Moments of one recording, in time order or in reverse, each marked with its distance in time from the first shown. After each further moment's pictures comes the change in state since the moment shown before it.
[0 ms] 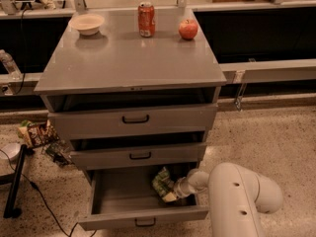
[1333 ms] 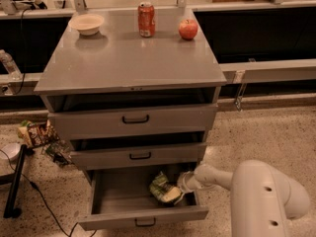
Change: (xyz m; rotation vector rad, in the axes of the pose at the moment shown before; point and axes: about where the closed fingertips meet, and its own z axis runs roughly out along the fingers) arm -0.037 0.010 -0.072 -0.007 -0.103 -0.009
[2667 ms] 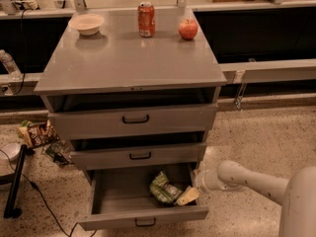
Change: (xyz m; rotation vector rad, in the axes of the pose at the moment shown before) arm -0.006 0.029 -0.135 -0.013 -0.025 -0.068
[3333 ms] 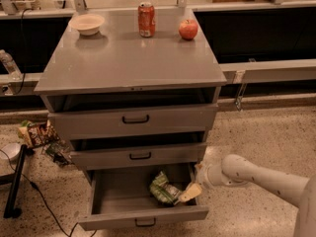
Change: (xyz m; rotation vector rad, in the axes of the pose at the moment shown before) arm -0.030 0.013 -0.043 0.001 -0.010 -0.029
